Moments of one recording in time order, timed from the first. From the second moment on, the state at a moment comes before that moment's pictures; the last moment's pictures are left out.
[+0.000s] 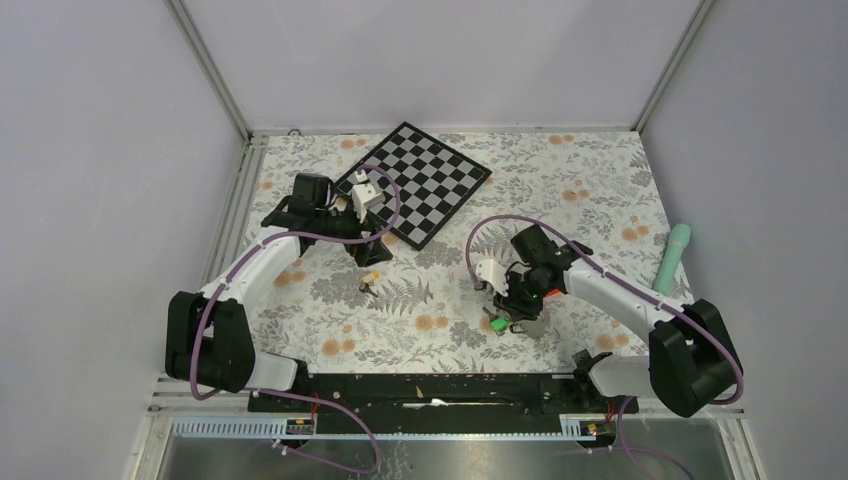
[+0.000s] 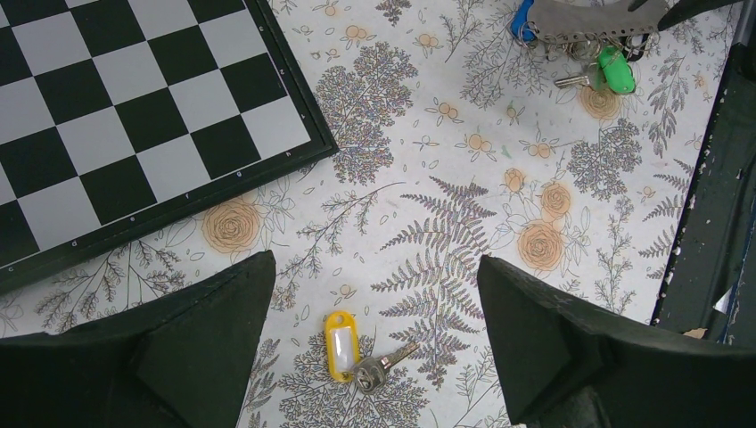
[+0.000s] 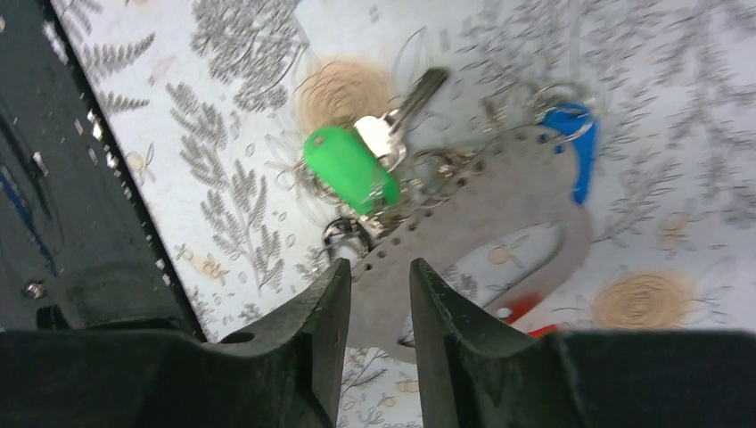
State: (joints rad) left arm -0.21 1.38 0.96 -0.42 0.83 0.50; right arm 0.53 1.30 0.74 -0.82 -0.38 -0.84
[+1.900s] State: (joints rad) left arm -0.21 1.35 0.95 -0.42 0.80 0.51; right arm 0.52 1.55 0.93 -0.71 -0.49 -0.80
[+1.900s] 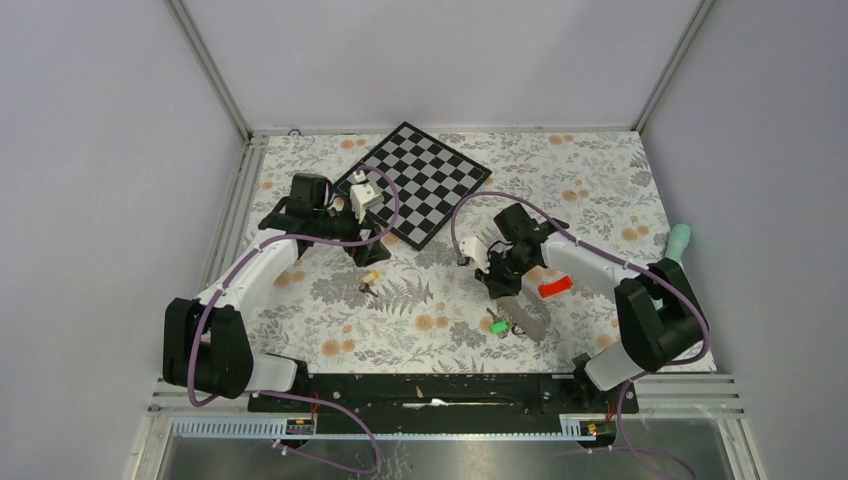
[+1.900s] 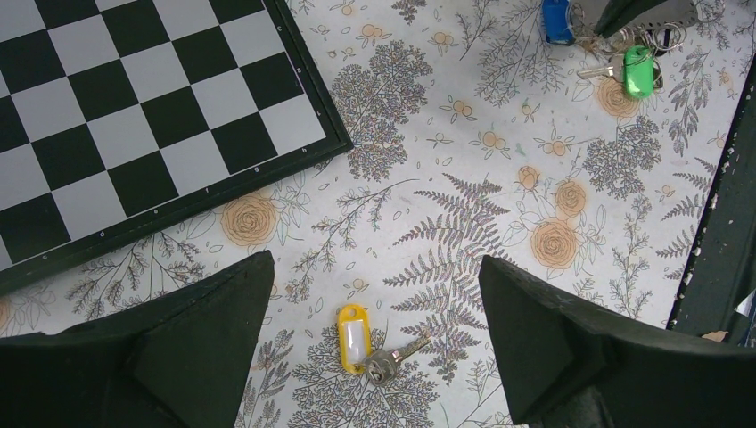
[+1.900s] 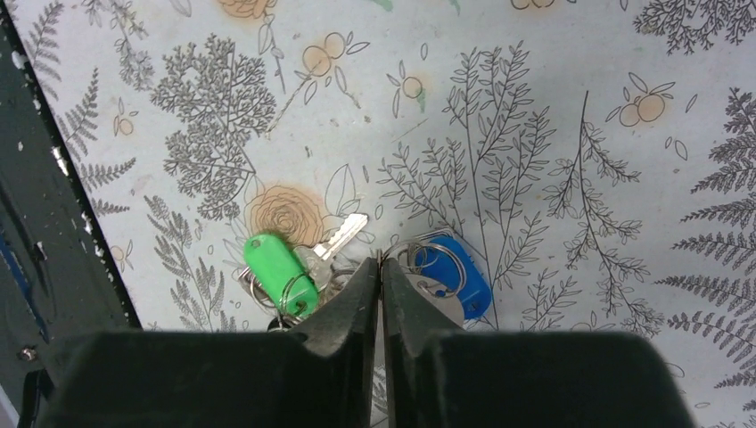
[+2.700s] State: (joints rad) left arm -0.21 1.35 0.95 -0.42 0.80 0.51; right arm 0.52 1.53 0.91 -0.65 -0.42 -0.75
